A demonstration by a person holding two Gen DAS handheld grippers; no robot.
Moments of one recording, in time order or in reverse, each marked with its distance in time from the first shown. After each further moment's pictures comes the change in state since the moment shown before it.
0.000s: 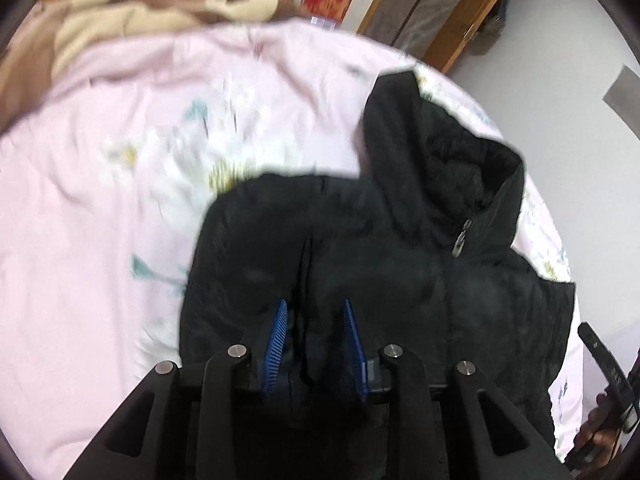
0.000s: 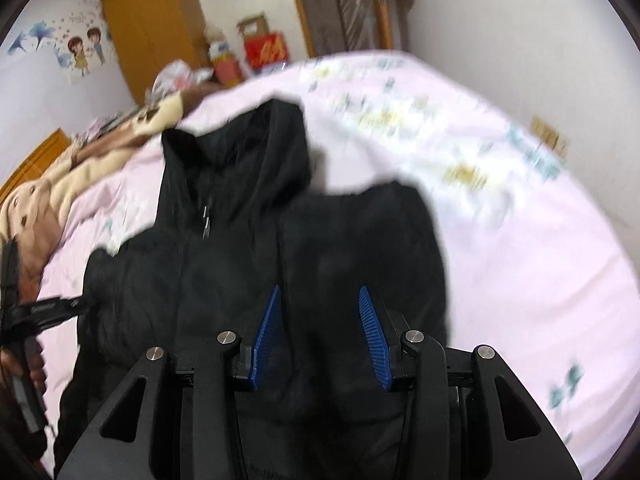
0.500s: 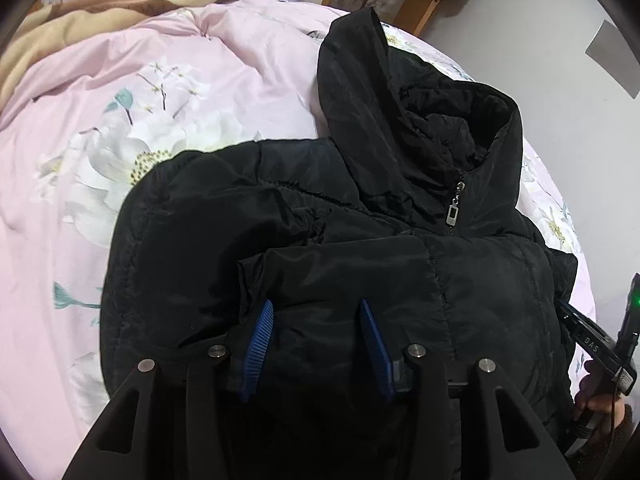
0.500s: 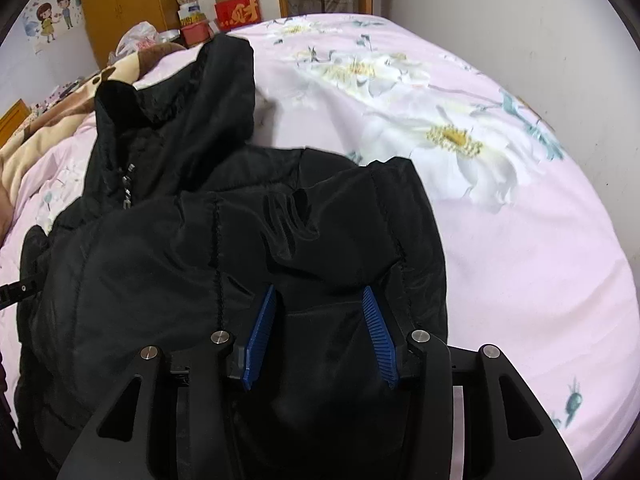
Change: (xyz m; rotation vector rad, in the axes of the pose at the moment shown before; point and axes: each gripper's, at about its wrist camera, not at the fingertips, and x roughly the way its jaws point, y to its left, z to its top) left arm 0.073 -0.028 -0.005 0.111 0.126 -0.043; right arm 0.080 -0.019 -0.017 -0.035 0.195 -0.109
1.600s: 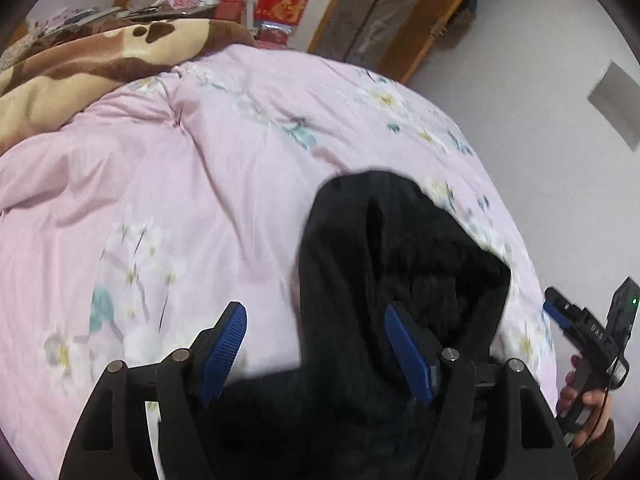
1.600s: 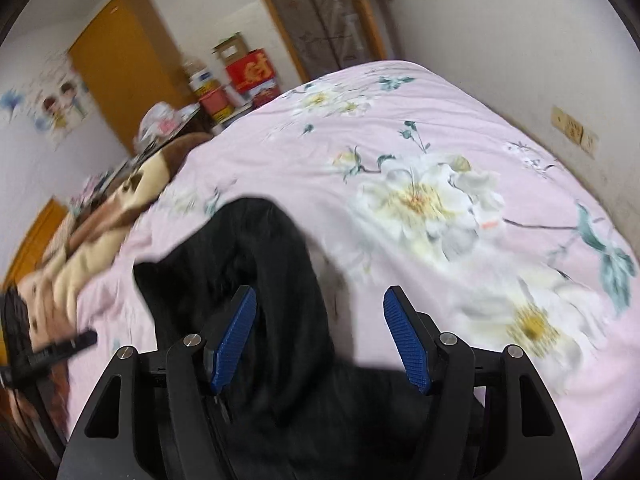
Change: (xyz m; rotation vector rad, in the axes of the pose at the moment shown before) left arm -0.020 -0.001 0.208 -0.022 -0.082 -0.055; right arm 0.004 0.013 0.198 0.215 -0.131 0.228
